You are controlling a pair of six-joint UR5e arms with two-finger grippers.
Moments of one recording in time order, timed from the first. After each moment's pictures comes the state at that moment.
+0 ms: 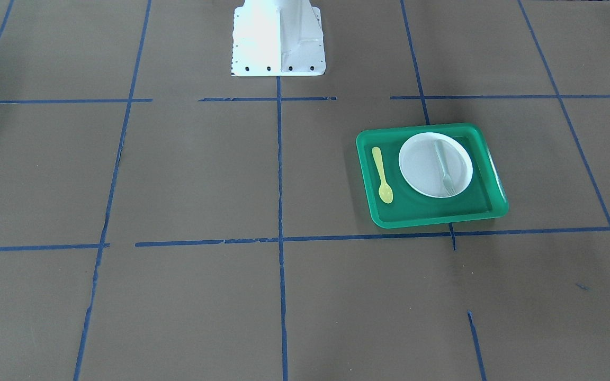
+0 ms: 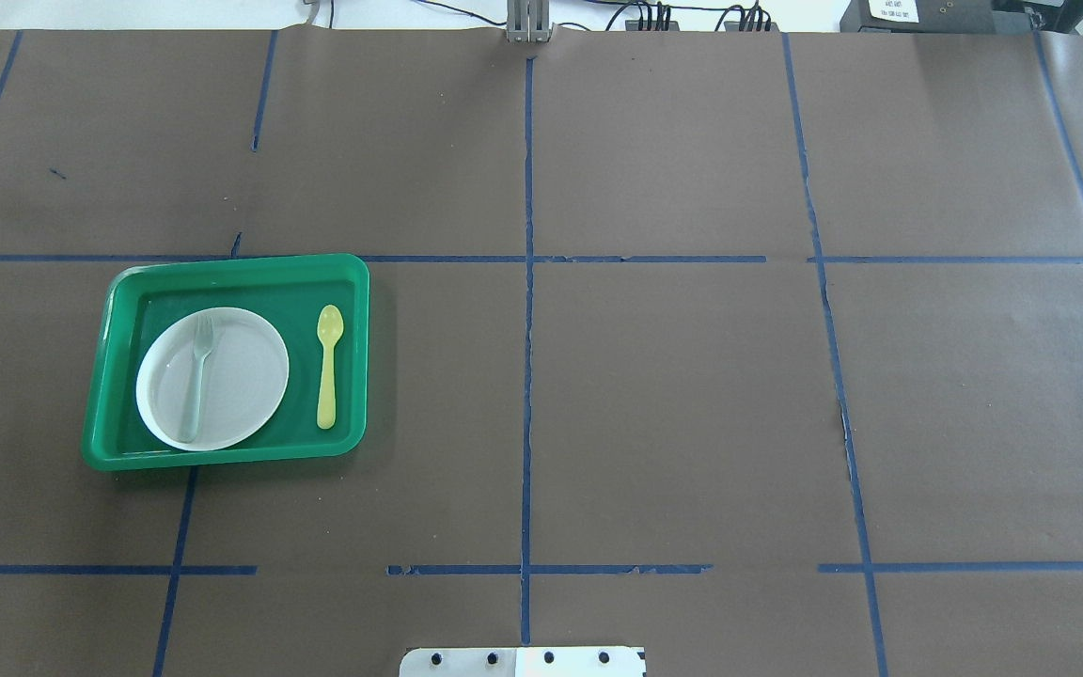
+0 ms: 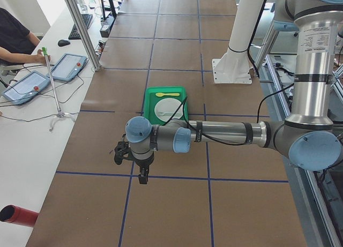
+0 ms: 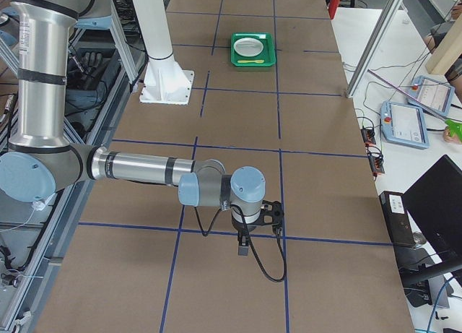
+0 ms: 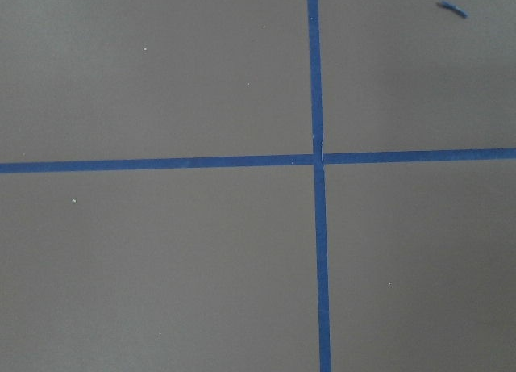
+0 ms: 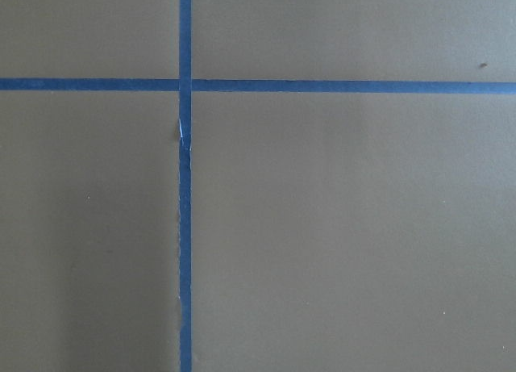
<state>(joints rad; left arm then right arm) -1.55 -1.56 -1.59 -1.61 -2.32 -0.05 1.58 -1.70 1.64 -1.50 2.28 0.01</state>
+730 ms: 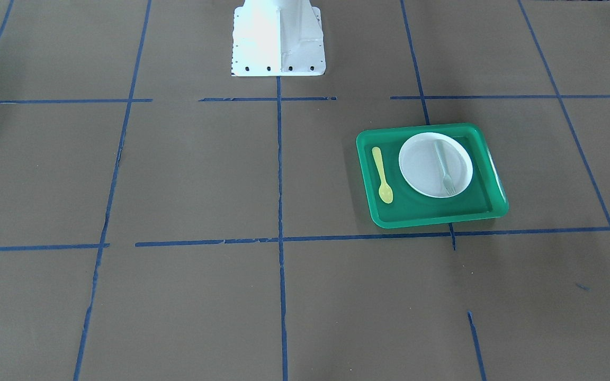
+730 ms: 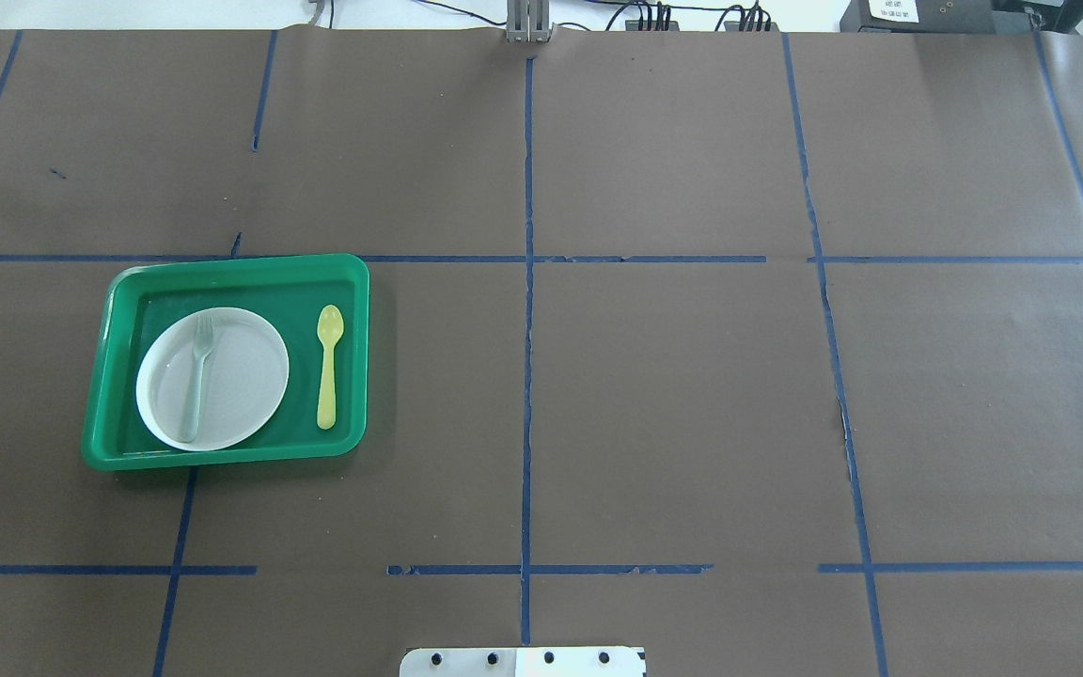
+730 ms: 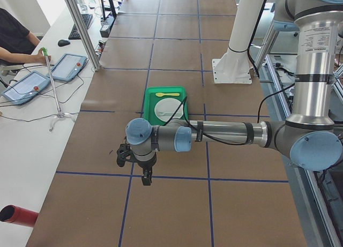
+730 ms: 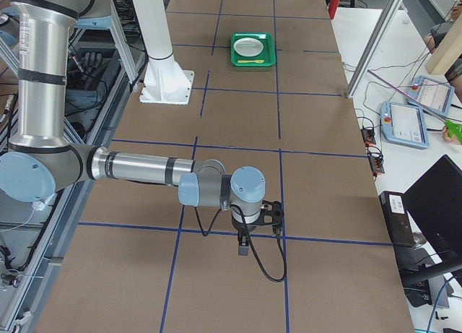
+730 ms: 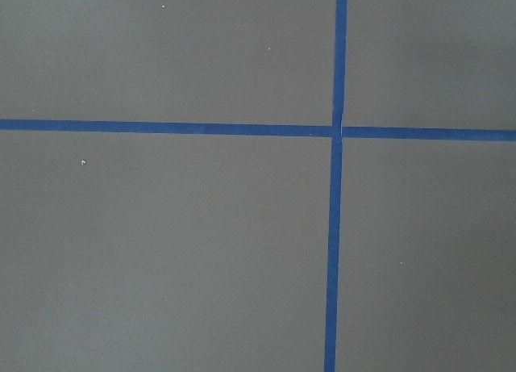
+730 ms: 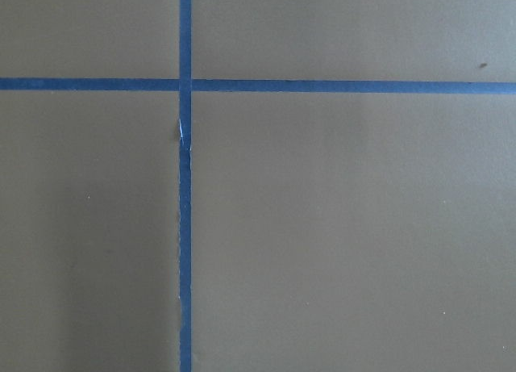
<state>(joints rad) -1.55 -1.55 -1.61 -1.55 -2.33 0.02 1.58 -1.70 1.64 -1.50 2.28 0.01</state>
